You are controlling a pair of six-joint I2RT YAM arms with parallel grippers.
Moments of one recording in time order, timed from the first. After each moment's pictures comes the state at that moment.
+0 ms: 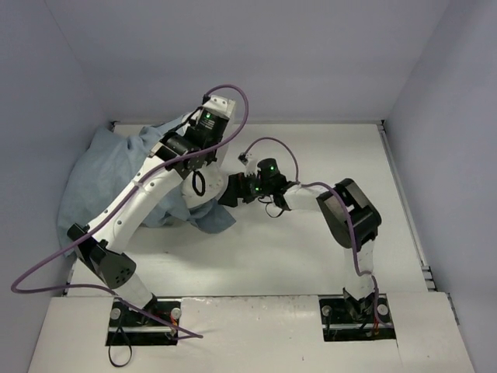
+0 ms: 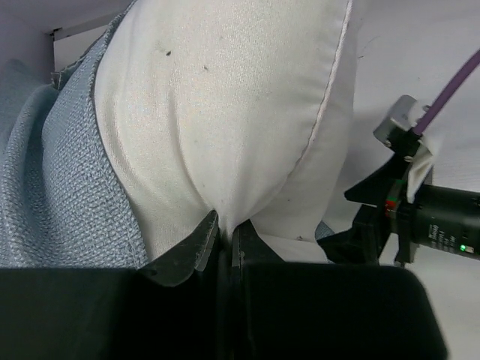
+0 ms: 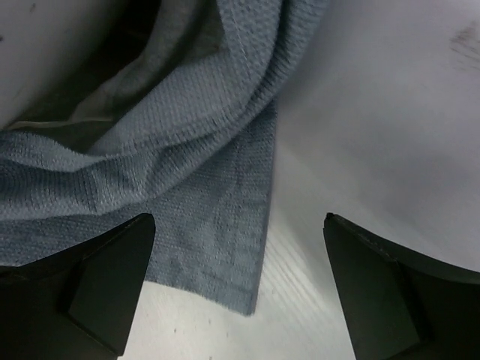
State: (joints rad) left arm -0.66 1.61 1.87 -0.98 -0.59 -0.17; right arm 0.60 1.98 1.09 0.38 -0.55 0.40
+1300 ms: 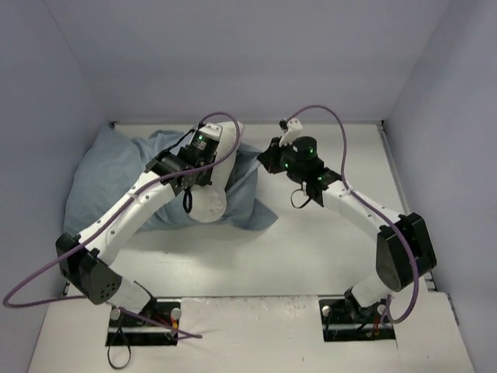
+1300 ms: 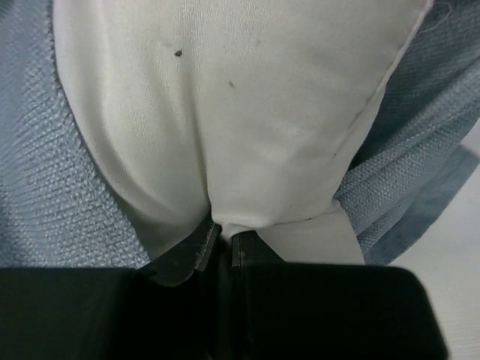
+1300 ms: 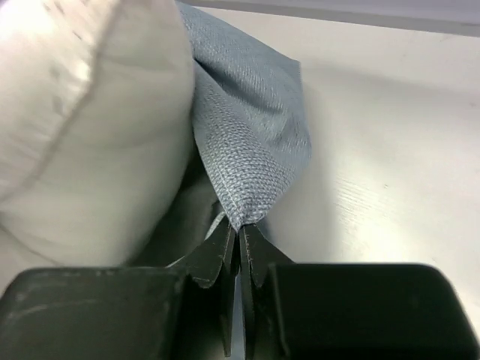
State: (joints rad) left arm -0.61 1.48 1.55 -0.92 -0.40 -0.21; right arm 0.48 1.57 1.05 0.24 -0.20 0.34
